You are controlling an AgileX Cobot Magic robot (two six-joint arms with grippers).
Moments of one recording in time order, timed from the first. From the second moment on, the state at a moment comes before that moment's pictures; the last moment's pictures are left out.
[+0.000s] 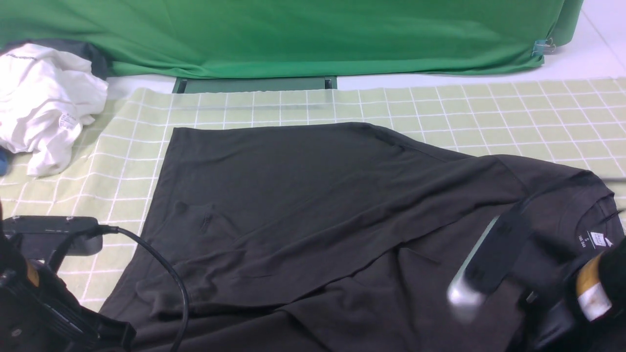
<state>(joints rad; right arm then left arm) 0.82 1.26 -0.76 0.14 0.93 -0.17 -0.21 1.12 -0.69 -0.02 1.21 -0.20</state>
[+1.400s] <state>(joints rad) 0.87 1.17 -0.76 -0.20 0.95 0.06 -0.21 1.12 -0.89 -0.07 1.22 -0.27</state>
